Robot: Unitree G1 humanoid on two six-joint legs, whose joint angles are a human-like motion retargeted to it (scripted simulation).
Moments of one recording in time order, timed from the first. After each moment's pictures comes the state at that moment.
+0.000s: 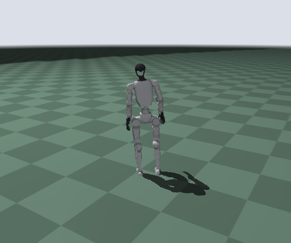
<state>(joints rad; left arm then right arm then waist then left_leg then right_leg) -0.06 0.16 -0.20 1.26 0.03 -0.11 0.18 0.04 -0.21 0.34 1.07 -0.05 -0.11 -0.32 0.08 -0.07 0.13 0.02 -0.02 0.07 0.06 -0.16 -0.18 -0.08 -0.07 -0.17 0.27 -0.14 0.18</state>
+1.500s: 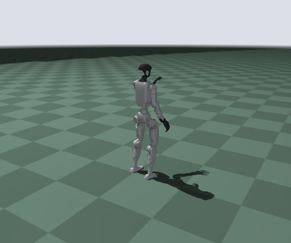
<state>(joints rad) -0.46 0.42 -0.08 0.01 0.53 0.01 0.48 0.05 -0.29 0.28 1.05 -0.04 -0.06 -0.23 -0.03 0.03 0.05 0.10 0.00 0.12 0.13 -0.24 -0.17 0.03 -0.05 0.06 0.18 -0.10 0.20</state>
